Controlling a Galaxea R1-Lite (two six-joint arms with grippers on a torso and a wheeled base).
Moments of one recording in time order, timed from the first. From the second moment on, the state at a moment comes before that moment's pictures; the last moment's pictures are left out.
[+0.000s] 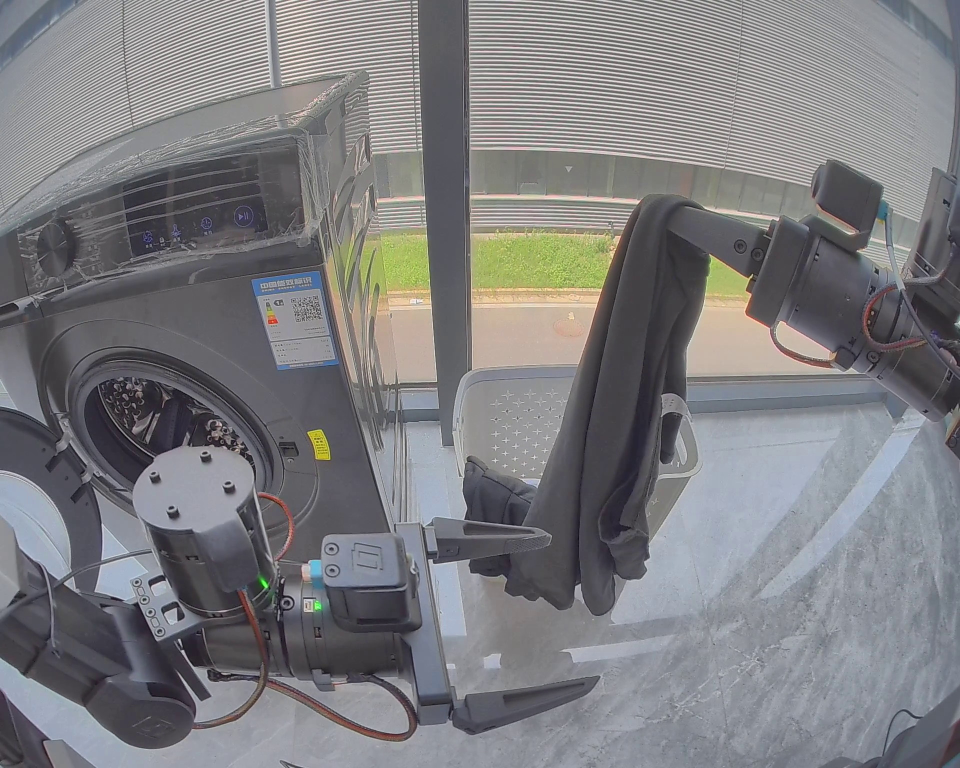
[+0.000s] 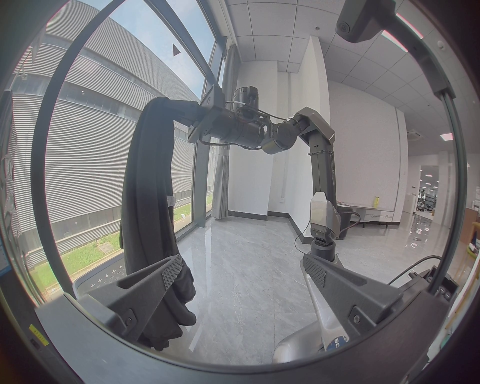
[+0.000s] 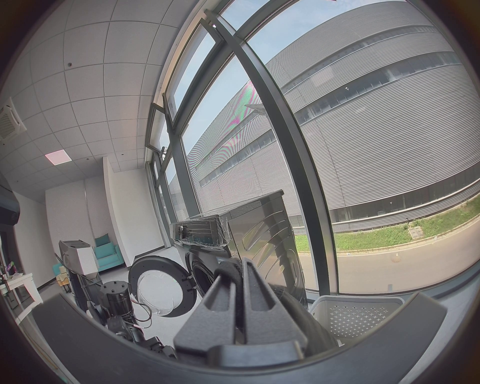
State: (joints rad) left arm -0.76 1.69 -0.48 -1.10 -0.63 0.19; right arm 0.57 1.51 -0.98 -0.72 0.29 0.21
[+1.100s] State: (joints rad) left arm -0.72 1.92 -0.51 -1.24 -0.59 0.18; right arm 0.66 1.49 -1.03 -0.72 0.30 0.22
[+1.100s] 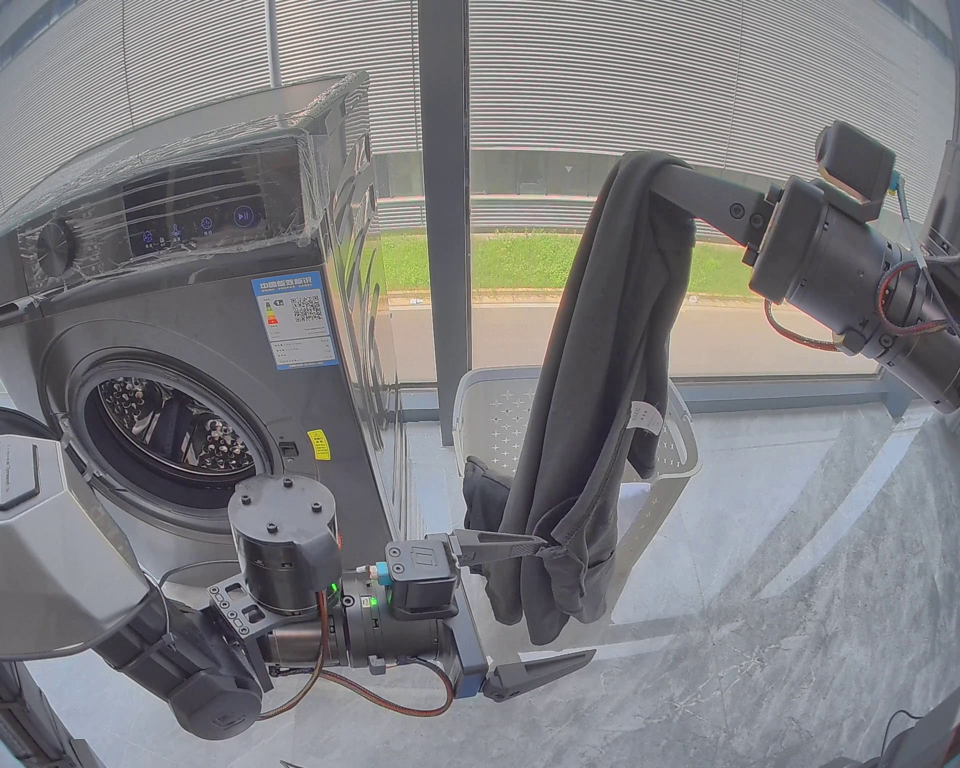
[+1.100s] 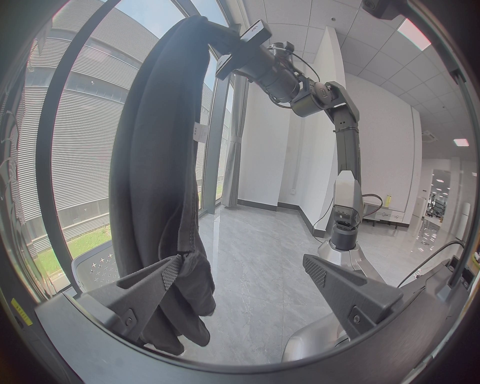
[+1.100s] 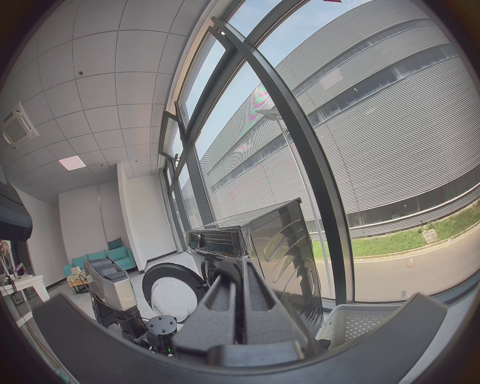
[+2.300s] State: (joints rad) left arm -0.68 1.88 -0.46 -1.28 -0.58 0.18; right arm 0.67 1.48 -1.08 -0.72 0.29 0.25
